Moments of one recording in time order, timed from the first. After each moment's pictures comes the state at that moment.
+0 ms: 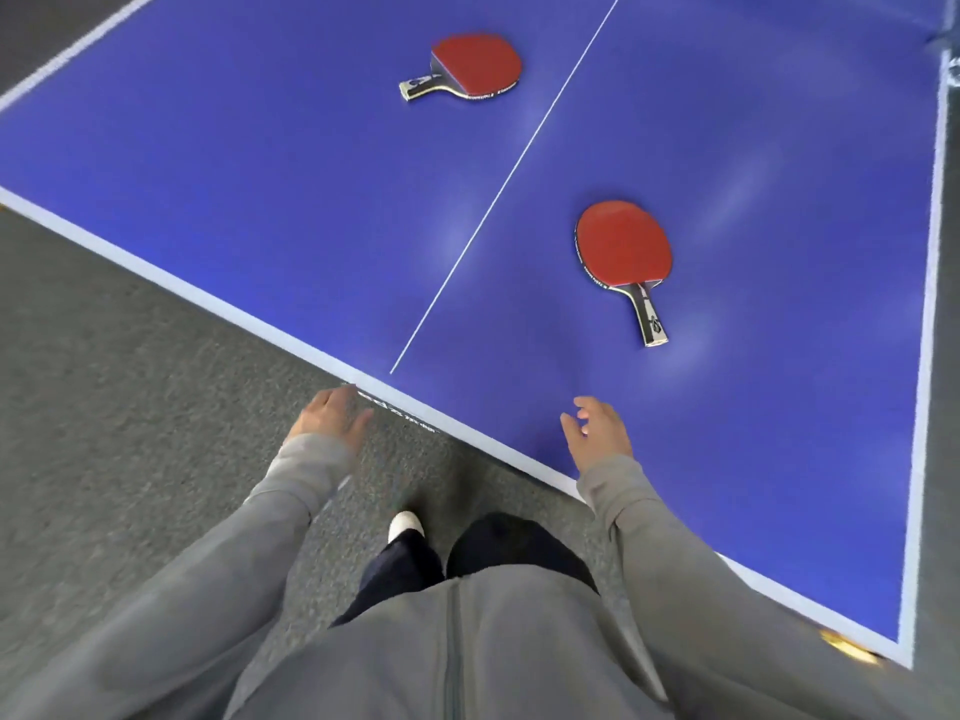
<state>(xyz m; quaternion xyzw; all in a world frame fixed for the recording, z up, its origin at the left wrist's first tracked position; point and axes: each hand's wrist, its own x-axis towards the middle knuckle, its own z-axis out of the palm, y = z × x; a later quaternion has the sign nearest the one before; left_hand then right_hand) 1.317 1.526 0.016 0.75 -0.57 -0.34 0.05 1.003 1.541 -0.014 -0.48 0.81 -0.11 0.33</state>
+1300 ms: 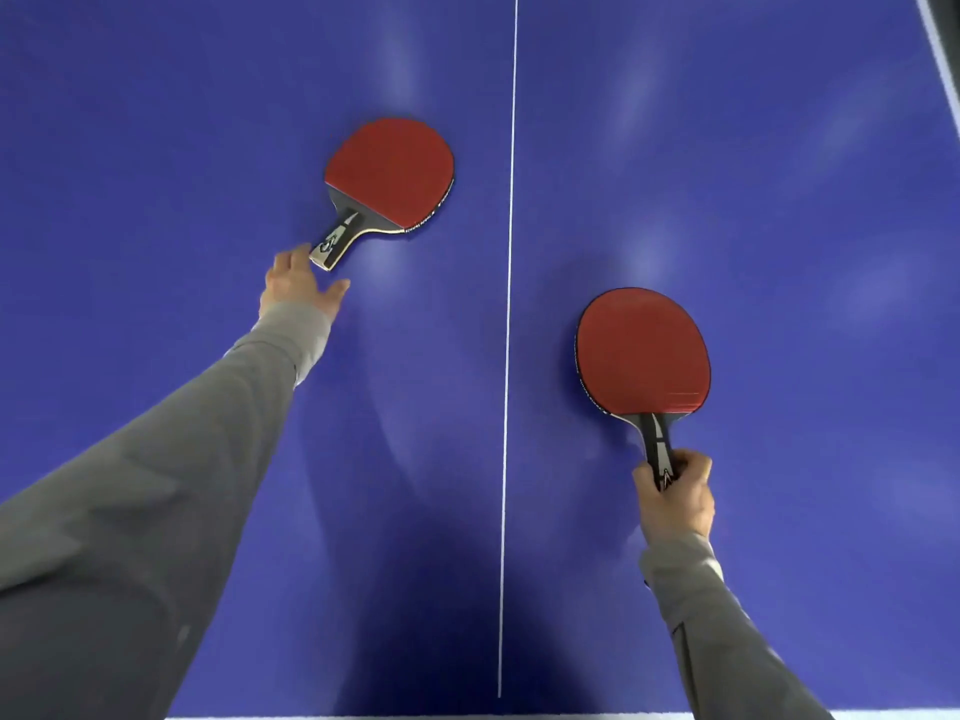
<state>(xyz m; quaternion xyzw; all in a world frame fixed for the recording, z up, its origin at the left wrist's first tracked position) 1.293 0.971 -0.034 0.68 -0.68 -0.28 0.05 1.050 1.322 -0.033 -0.10 0.93 -0.29 0.21</state>
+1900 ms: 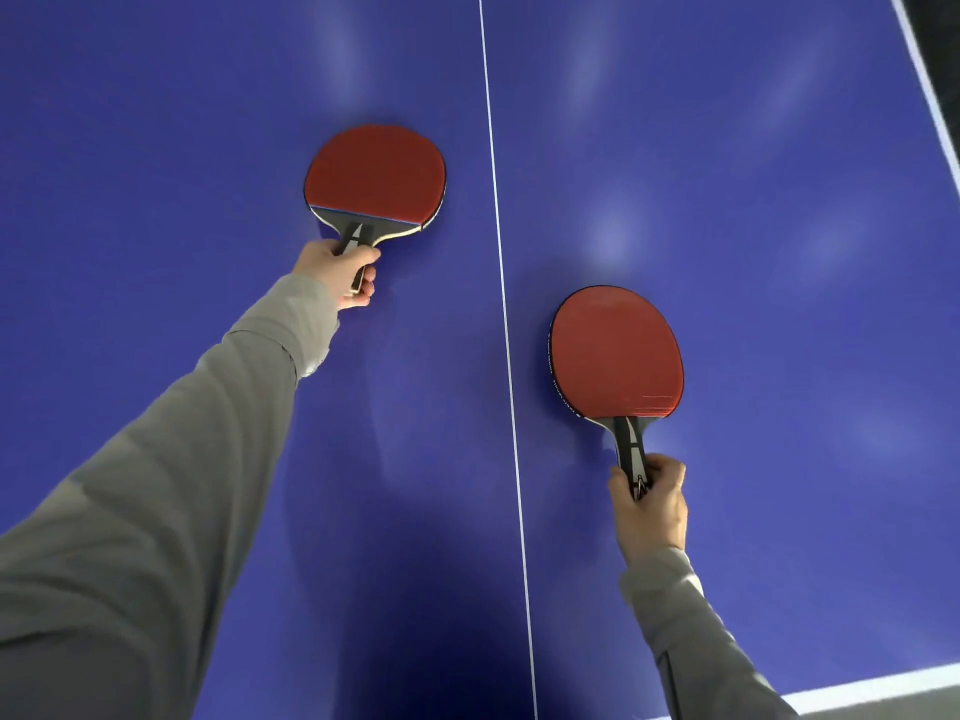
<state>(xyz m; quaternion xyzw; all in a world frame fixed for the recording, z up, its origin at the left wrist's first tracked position) 1.238 0.938 -0.023 0.60 -0.44 -0.66 0.15 1.098 1.300 -0.031 -0.08 0.92 -0.30 0.22</state>
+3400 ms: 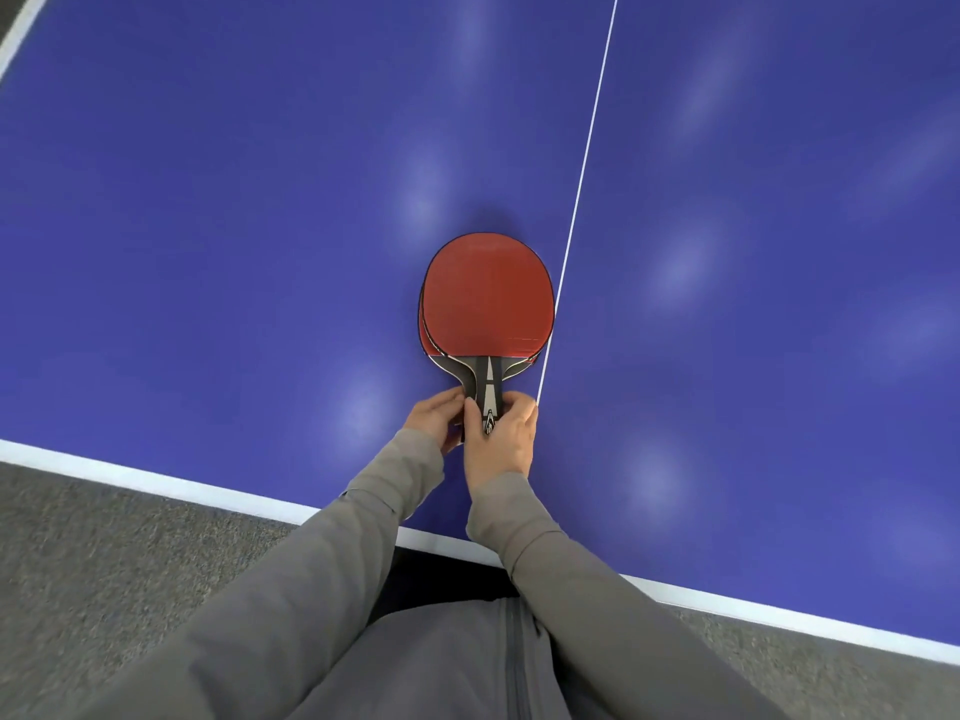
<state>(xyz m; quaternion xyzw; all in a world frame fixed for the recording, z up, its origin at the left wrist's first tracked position) 1.329 1.278 -0.044 0.59 -0.18 -0.76 0.22 1.268 1.326 -0.030 -0.27 0.85 -0.32 0.32</state>
